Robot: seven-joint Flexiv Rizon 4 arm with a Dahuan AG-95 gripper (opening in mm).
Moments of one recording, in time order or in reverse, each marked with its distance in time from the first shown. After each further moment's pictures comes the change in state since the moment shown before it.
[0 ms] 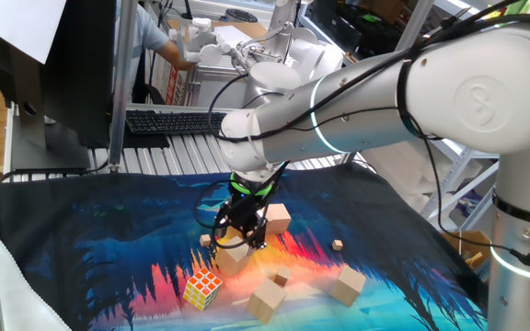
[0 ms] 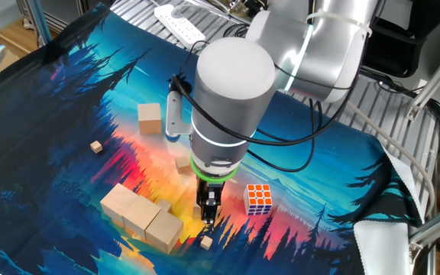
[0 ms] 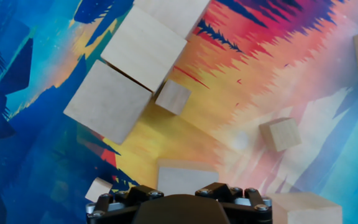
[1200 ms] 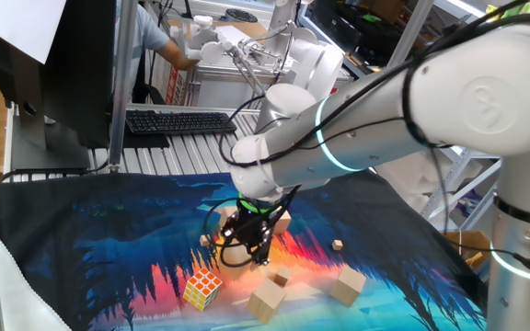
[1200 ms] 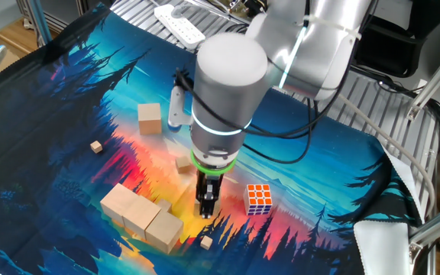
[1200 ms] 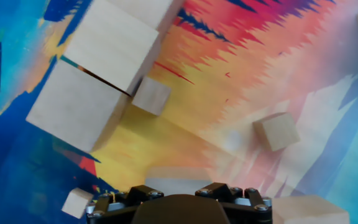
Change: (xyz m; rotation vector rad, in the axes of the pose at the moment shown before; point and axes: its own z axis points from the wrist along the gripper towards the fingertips) arm 0.000 -0.014 0.028 -0.059 0.008 0.046
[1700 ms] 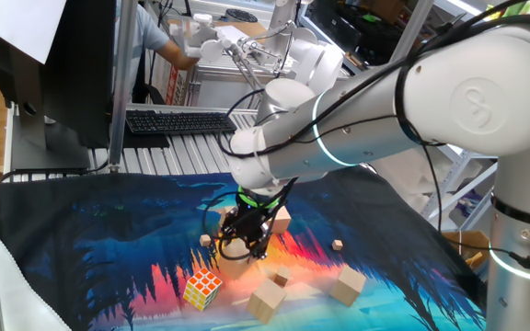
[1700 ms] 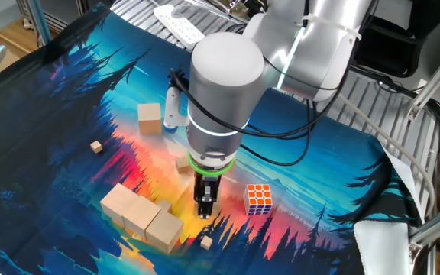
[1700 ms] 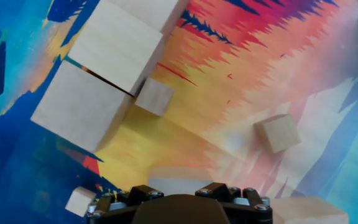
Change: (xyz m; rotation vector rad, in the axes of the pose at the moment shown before) arm -0.003 0.005 -0.005 0.003 0.001 -0.010
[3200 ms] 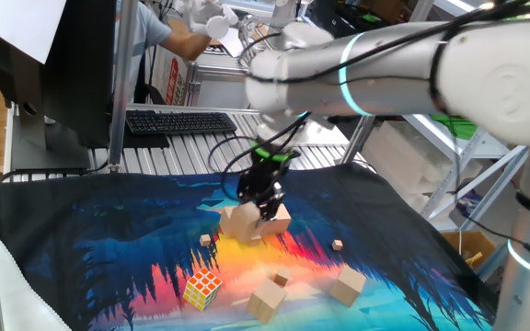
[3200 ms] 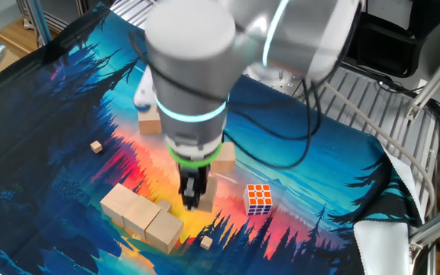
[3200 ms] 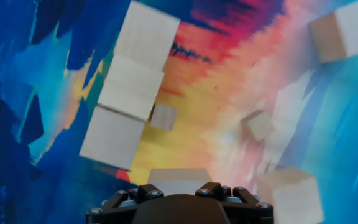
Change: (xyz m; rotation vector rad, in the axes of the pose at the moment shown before) arm -0.031 0.010 -0.099 0.045 0.071 0.182
